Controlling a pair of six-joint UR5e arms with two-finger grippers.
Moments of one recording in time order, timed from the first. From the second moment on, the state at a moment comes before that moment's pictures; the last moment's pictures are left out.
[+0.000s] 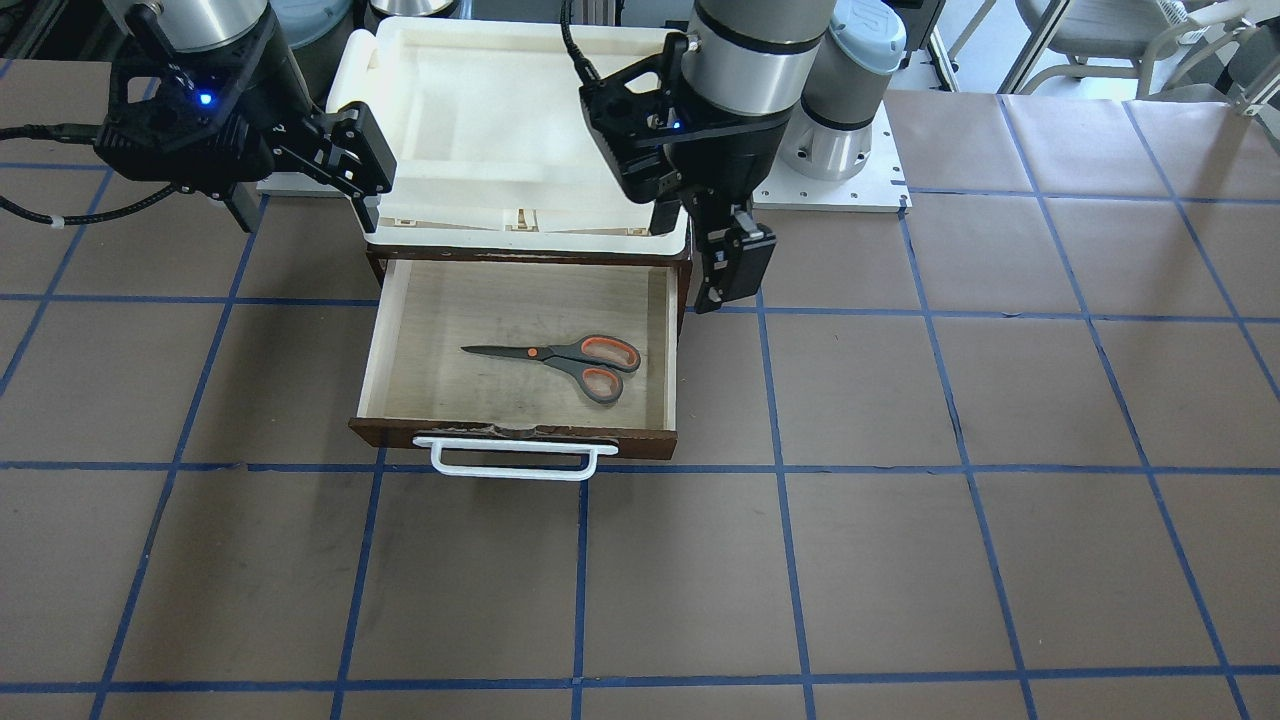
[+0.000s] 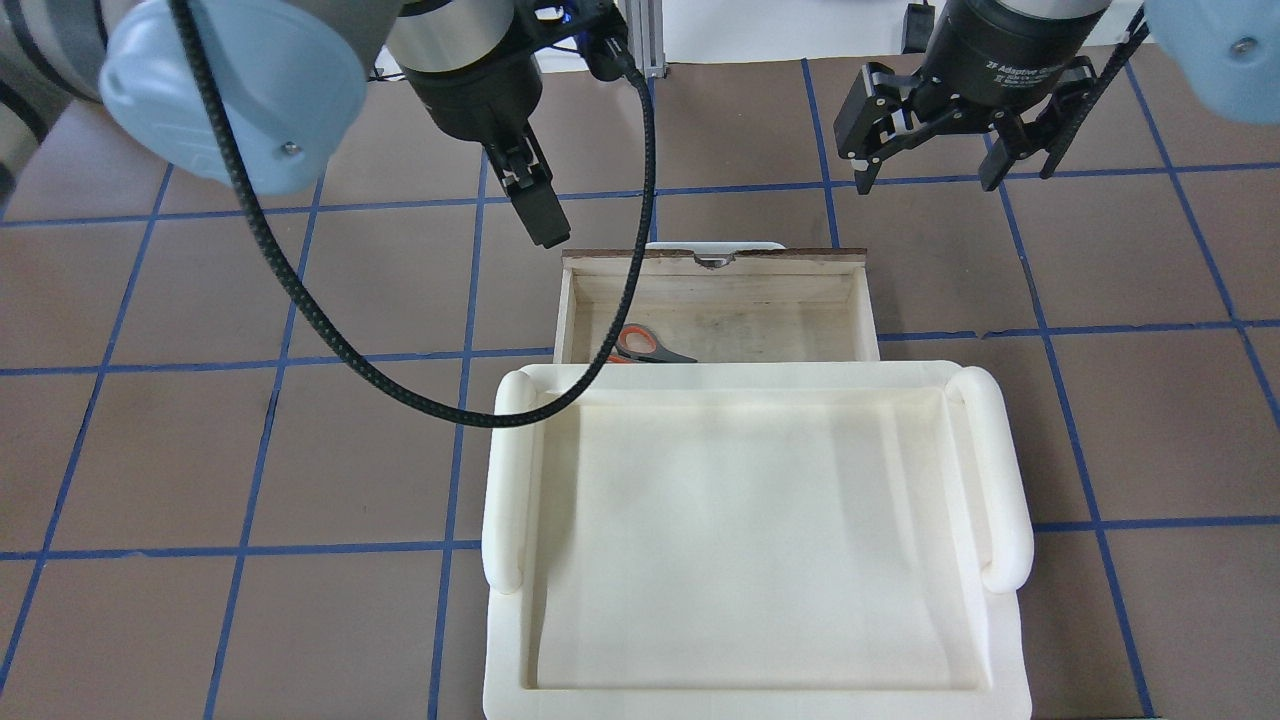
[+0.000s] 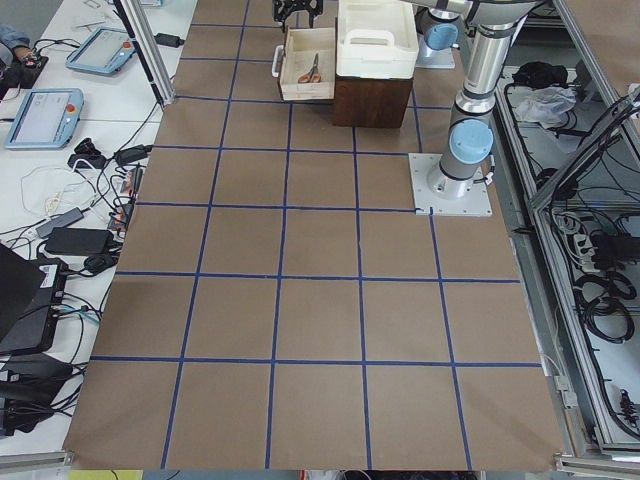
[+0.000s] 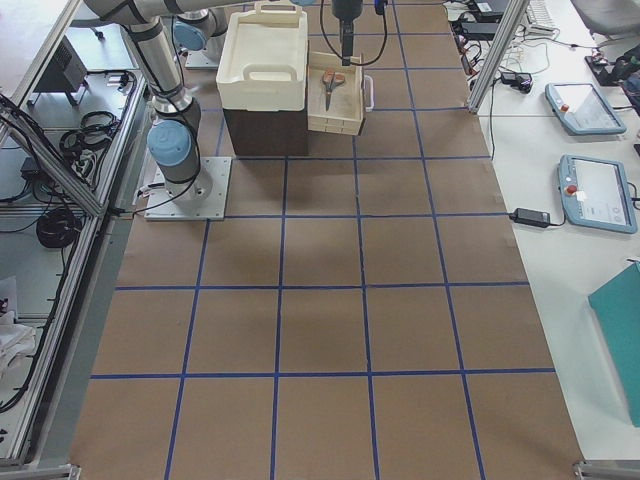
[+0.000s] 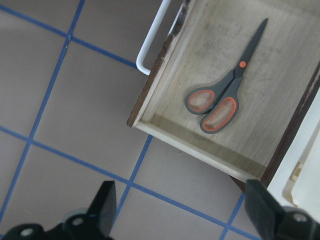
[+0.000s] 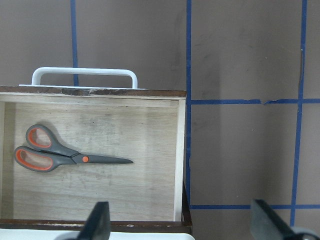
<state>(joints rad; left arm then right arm) -1.80 -1.68 -1.40 -1.53 1.51 0.82 1.62 -1.56 1.45 -1.50 -1.54 0.05</state>
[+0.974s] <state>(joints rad) -1.63 -1.54 -1.52 -1.50 1.64 0.02 1.62 -1.57 1.46 -1.51 -1.54 0.05</state>
